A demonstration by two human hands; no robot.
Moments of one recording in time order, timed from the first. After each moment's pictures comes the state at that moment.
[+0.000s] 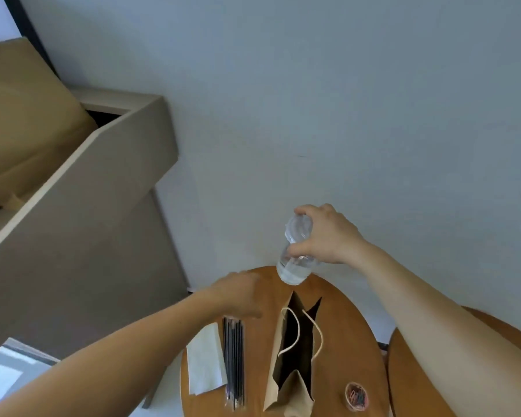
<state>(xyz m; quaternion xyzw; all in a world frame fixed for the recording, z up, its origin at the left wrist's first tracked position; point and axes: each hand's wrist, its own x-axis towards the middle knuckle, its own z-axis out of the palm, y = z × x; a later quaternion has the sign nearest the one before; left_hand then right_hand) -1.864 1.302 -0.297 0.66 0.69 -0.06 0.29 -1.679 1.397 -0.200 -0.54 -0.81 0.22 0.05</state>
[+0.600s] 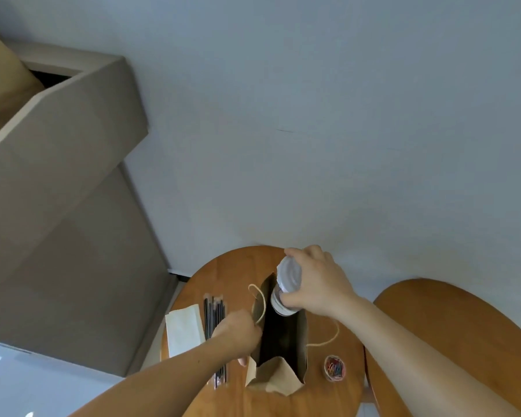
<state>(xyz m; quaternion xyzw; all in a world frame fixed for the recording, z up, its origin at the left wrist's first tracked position) -1.802 1.262 -0.406 0.50 0.75 -0.01 0.43 -1.638 1.345 -0.299 -0.53 -0.83 0.19 0.00</state>
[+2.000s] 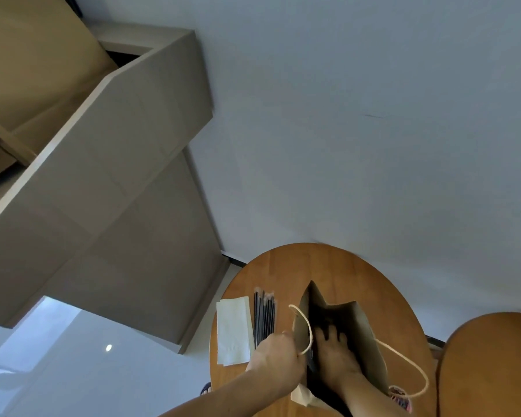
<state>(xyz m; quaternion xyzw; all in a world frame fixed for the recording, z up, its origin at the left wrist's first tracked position) -1.813 1.235 -0.423 0.48 0.78 0.06 0.40 -1.679 1.308 -0.494 -0.50 -0.79 0.24 -0.25</state>
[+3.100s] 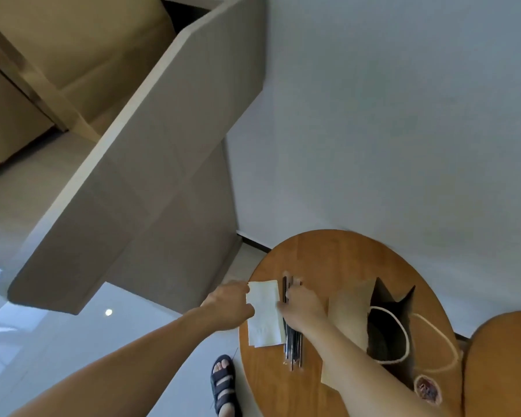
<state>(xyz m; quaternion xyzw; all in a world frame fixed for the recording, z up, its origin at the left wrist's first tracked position) -2.016 1.206 -0.447 0.46 0.79 0.02 0.41 -1.851 1.290 -0.462 -0.54 -0.74 0.38 -0.12</state>
